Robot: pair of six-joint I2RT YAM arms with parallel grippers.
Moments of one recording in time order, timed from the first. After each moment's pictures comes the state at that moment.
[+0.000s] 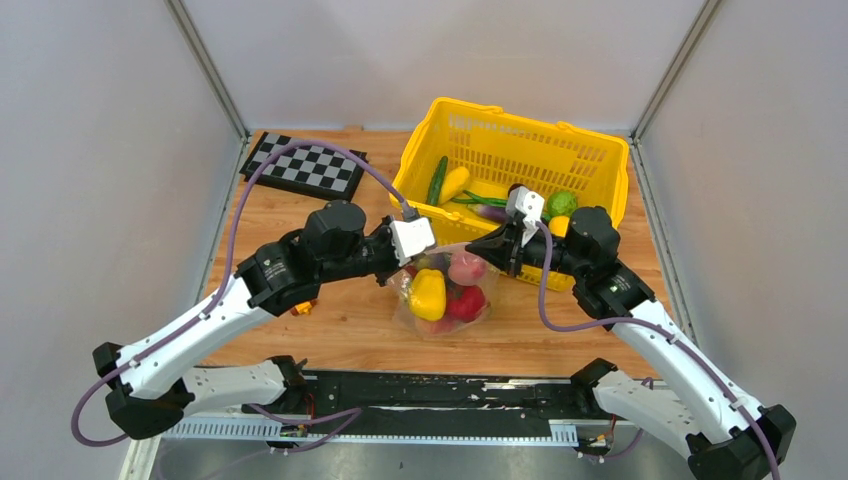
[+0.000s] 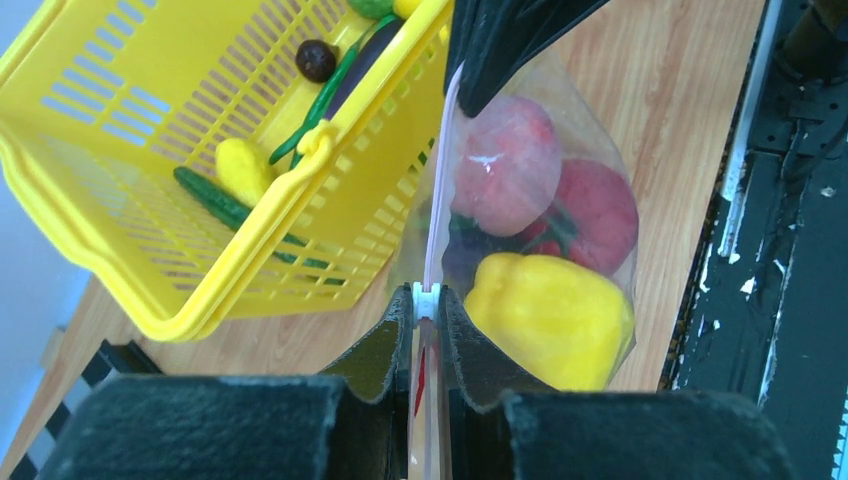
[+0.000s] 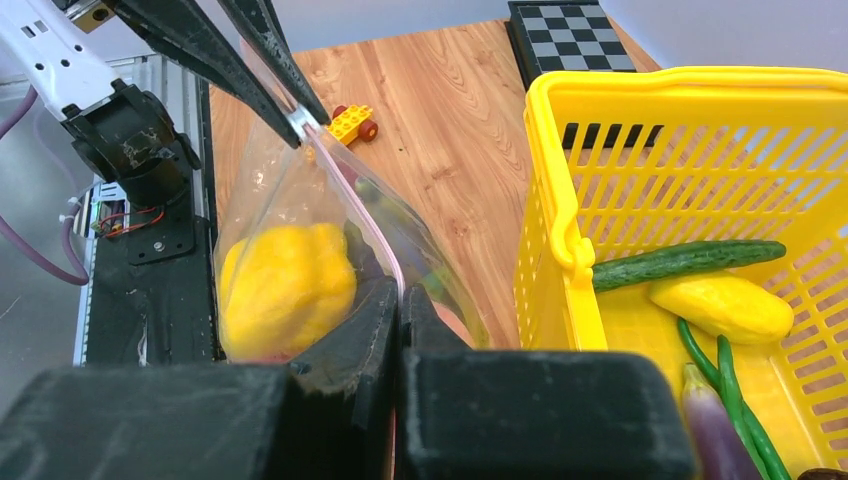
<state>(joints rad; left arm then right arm) -0.96 1.05 1.23 -0.59 0.13 0.37 0.55 0.87 0.83 -0.06 -0.67 -0.11</state>
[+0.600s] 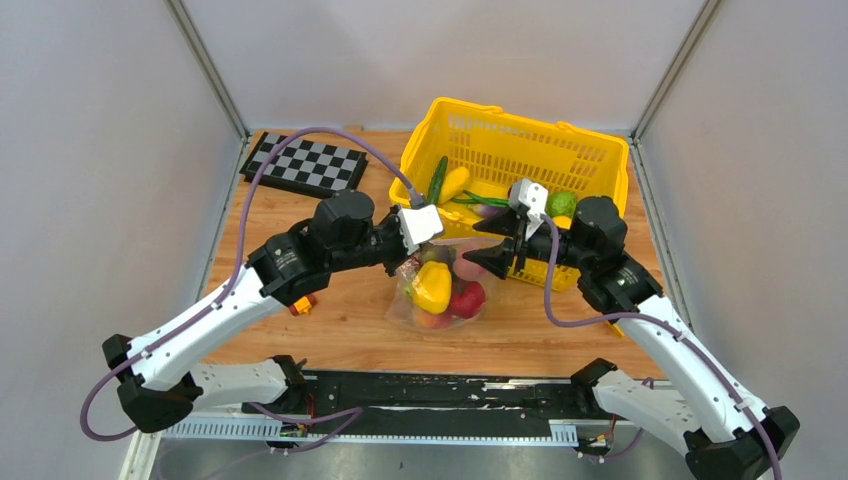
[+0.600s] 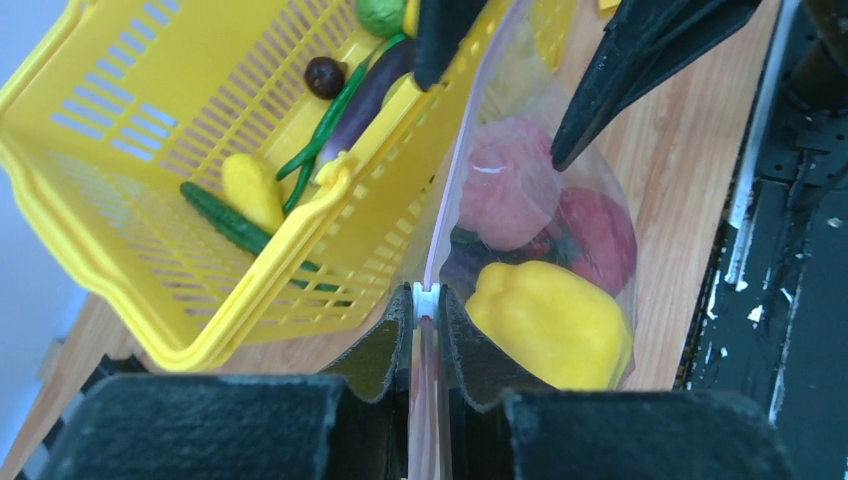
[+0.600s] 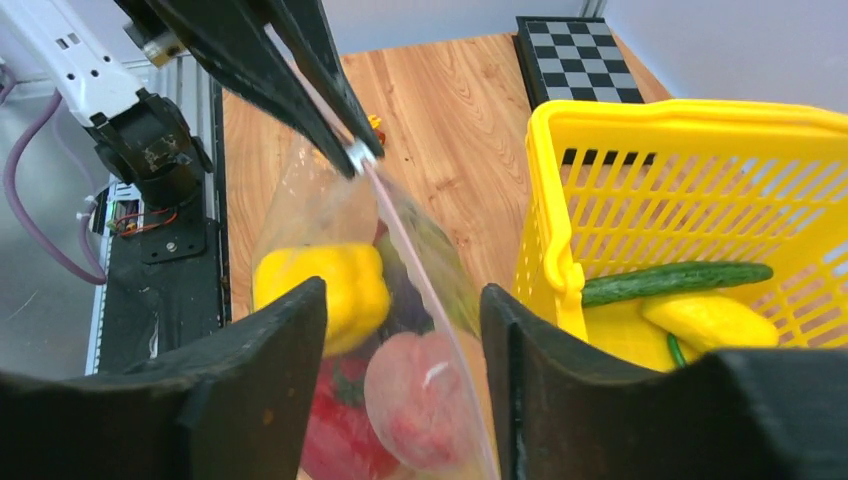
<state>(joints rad) -0.94 1.09 1.27 -0.57 0.13 0.35 0.54 0.89 0.90 -0.12 -0.71 -0.12</state>
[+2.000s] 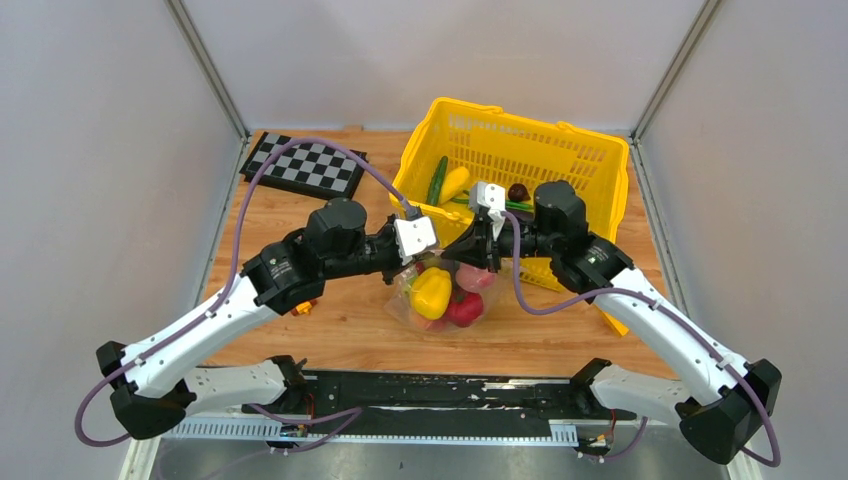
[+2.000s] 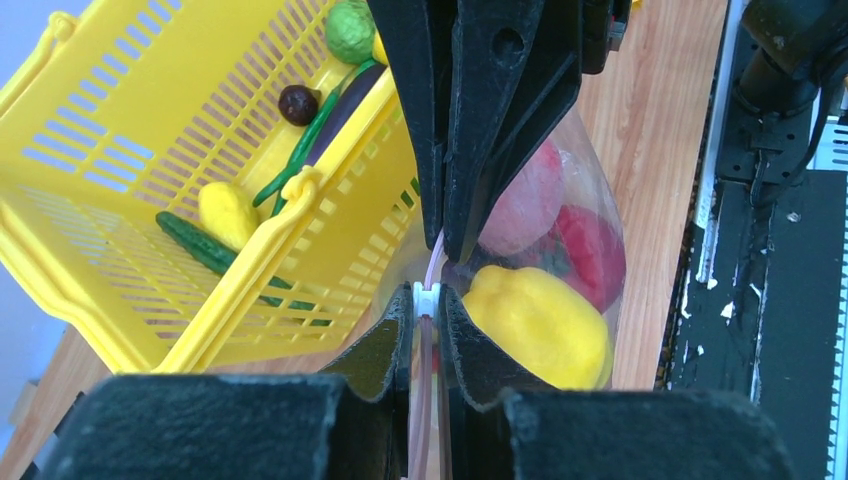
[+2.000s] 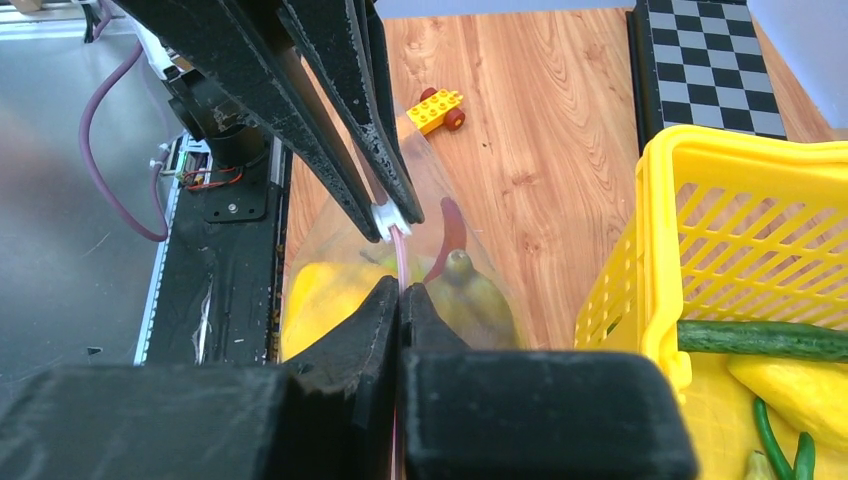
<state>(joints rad) -0.94 1.06 1.21 -0.52 0.22 0.36 0.65 1.08 1.04 -0.22 -0.79 -0.21</state>
